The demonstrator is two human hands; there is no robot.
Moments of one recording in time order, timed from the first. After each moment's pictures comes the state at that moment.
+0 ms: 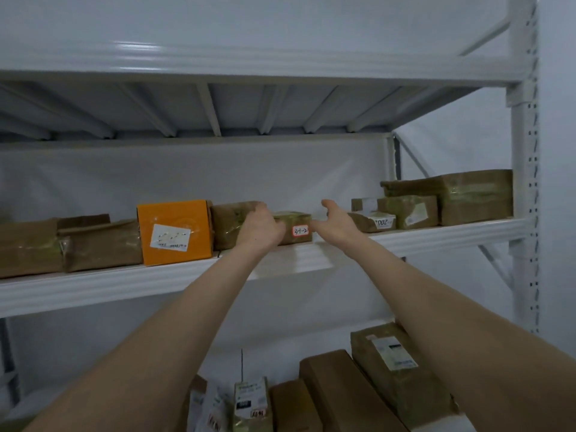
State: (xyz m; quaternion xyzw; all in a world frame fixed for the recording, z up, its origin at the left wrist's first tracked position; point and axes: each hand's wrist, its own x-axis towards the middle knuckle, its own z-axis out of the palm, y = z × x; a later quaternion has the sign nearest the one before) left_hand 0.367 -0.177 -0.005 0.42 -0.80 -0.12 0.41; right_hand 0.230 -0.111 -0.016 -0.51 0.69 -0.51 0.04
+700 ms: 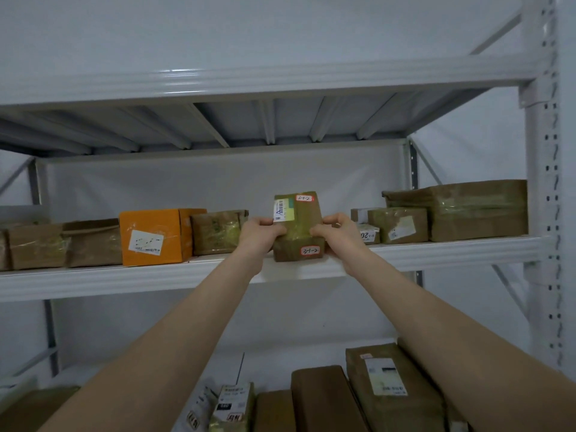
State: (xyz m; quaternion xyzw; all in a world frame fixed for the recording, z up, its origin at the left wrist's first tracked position) left_hand 0.300 -0.132 -0.012 0.35 -0.61 -0.45 0.55; right_hand 0.154 -0.084 -0.025 -0.46 0.52 -0.68 0.24
